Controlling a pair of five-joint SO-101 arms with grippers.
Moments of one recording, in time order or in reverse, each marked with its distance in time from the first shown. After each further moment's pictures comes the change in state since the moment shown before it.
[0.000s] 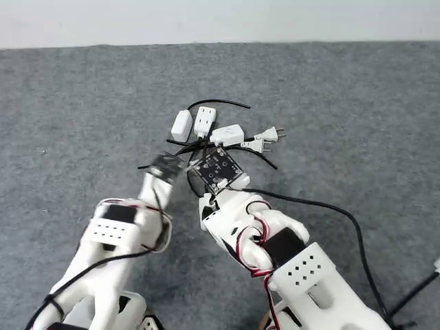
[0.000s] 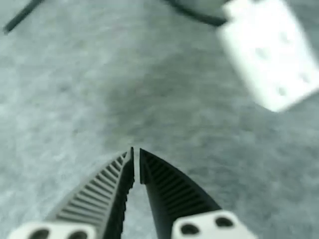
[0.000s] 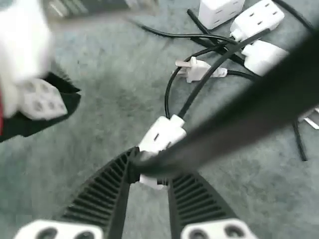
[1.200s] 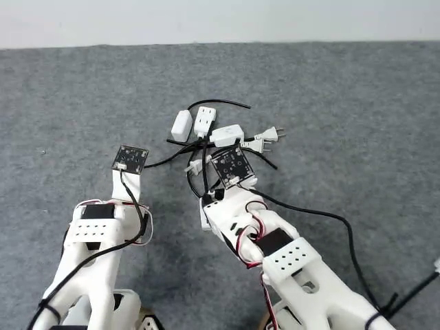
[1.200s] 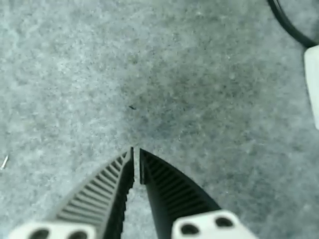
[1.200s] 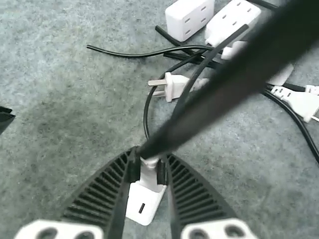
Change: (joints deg) left arm -9.6 0.0 -0.1 0.0 4.3; right arm 4.1 11.3 11.0 -27.9 -5.6
